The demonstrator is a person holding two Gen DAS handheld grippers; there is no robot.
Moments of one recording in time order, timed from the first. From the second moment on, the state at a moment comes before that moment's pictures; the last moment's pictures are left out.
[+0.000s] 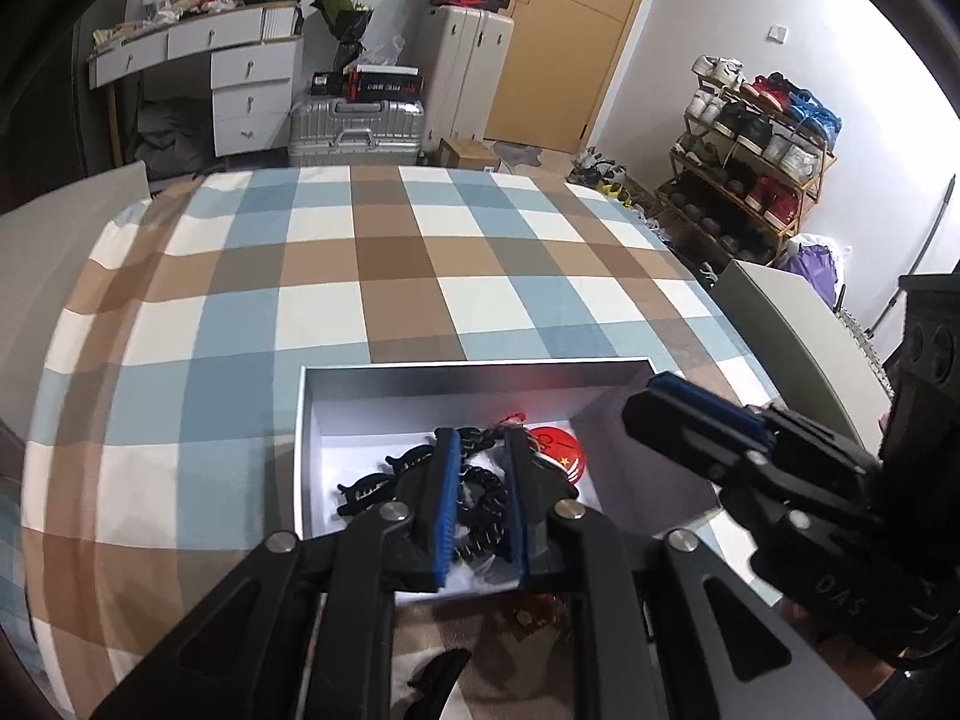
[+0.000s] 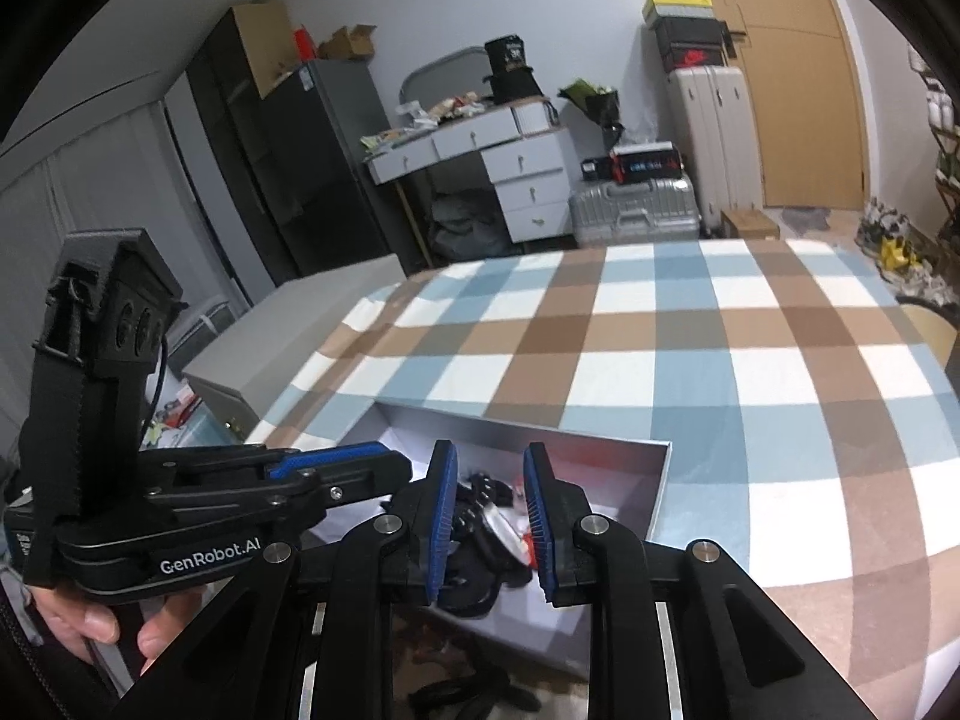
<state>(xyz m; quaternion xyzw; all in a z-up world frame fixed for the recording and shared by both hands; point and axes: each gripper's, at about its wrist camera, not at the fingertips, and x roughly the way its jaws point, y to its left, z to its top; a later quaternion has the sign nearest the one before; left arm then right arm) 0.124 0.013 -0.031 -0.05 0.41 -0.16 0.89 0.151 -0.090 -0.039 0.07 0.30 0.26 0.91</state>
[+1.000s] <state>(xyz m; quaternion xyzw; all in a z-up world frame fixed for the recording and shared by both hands) 0.032 0.022 -0.034 -0.02 0.37 -0.08 0.93 0.044 -0.107 -0.057 0.06 0.29 0.23 0.93</state>
